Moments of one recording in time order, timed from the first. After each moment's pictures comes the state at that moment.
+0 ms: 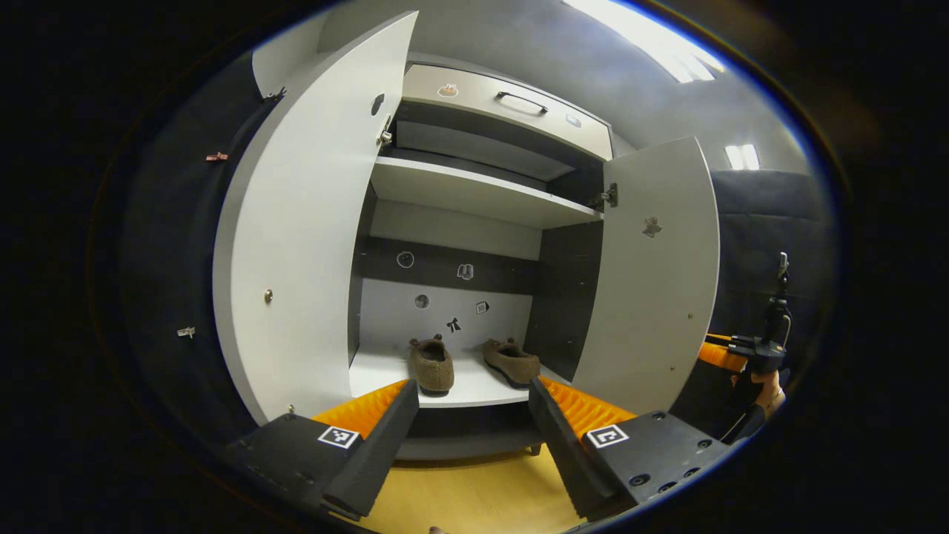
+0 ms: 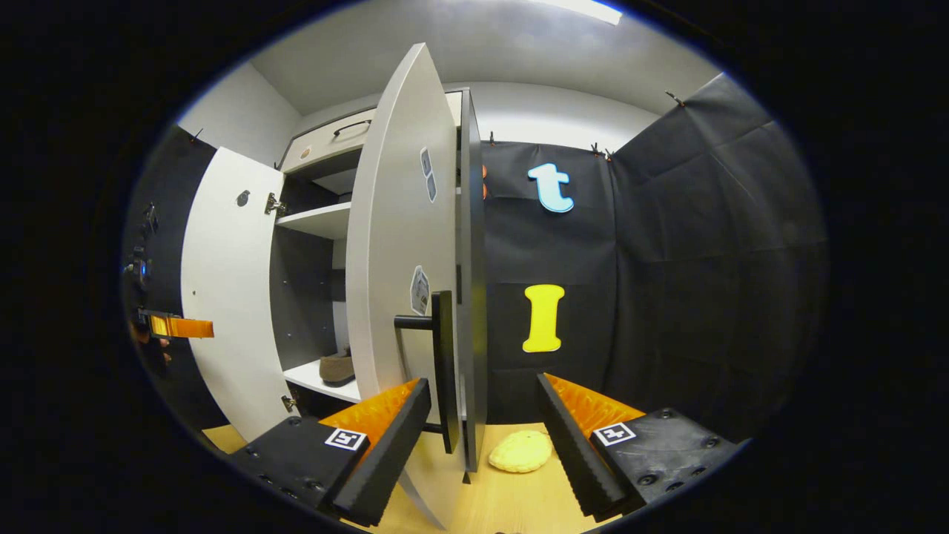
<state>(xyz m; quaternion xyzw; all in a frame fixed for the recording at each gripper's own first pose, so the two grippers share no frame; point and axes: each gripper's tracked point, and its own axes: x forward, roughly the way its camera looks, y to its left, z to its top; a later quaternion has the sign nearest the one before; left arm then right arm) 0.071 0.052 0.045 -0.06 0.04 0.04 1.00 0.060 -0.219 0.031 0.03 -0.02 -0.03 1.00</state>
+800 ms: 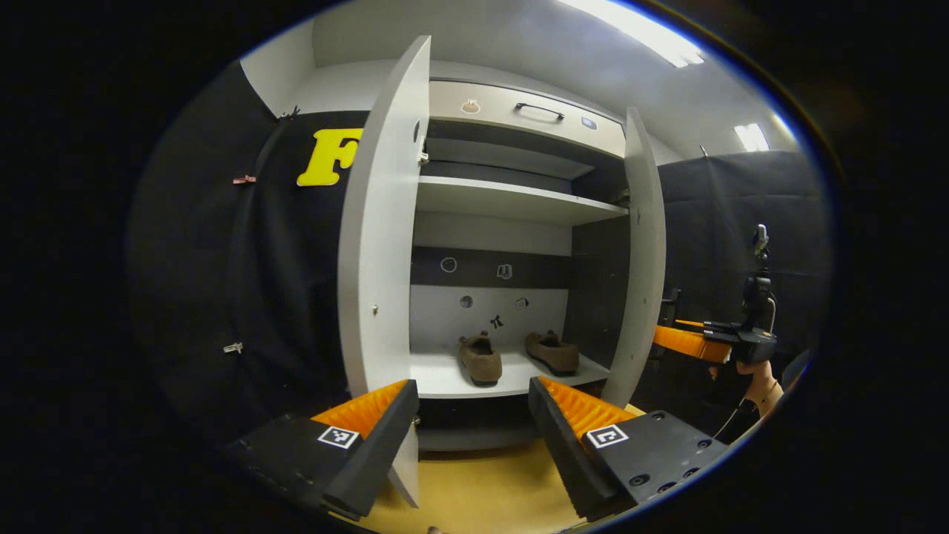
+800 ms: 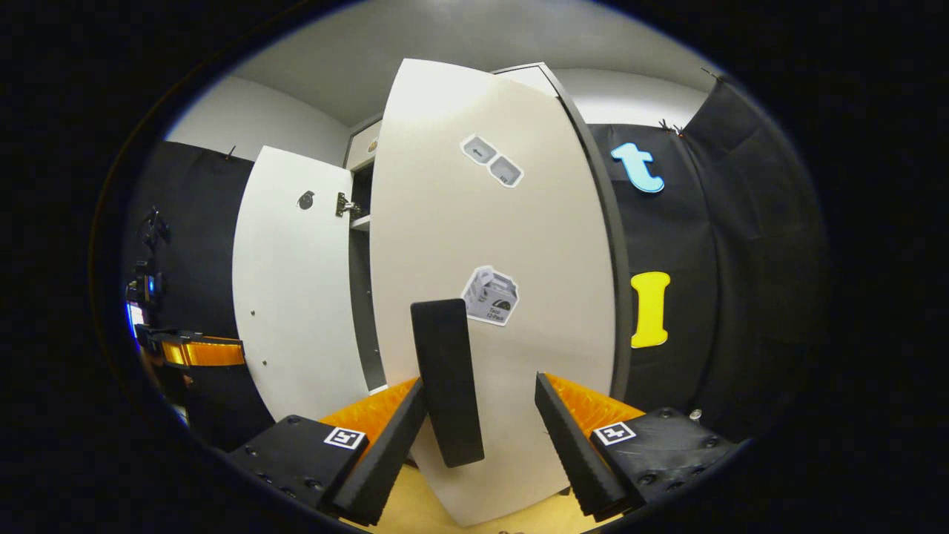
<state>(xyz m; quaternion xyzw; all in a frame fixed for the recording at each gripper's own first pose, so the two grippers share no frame) -0.003 0.100 0.050 -0.02 0.05 0.12 0.99 0.136 -0.064 0.029 0.06 -0.02 0.11 0.99</state>
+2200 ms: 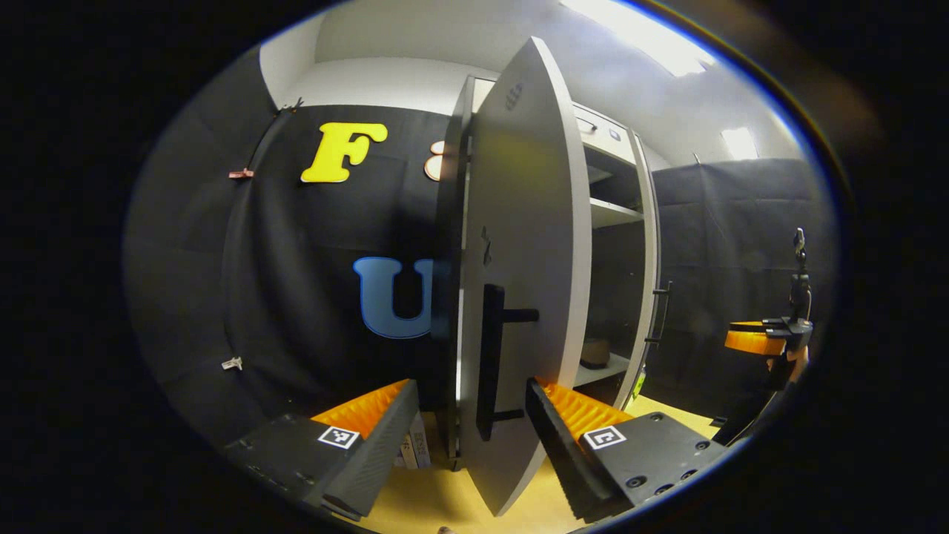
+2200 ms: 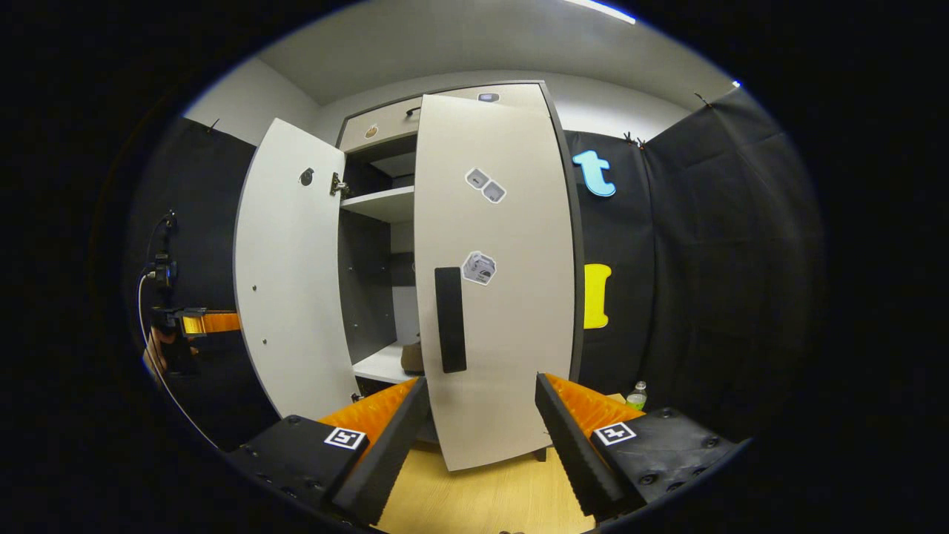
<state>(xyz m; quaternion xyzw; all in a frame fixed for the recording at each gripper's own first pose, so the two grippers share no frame) -0.001 0.212 0.050 0.00 0.05 0.05 1.00 0.037 -0.047 0.015 0.03 0.02 -0.01 1.00</state>
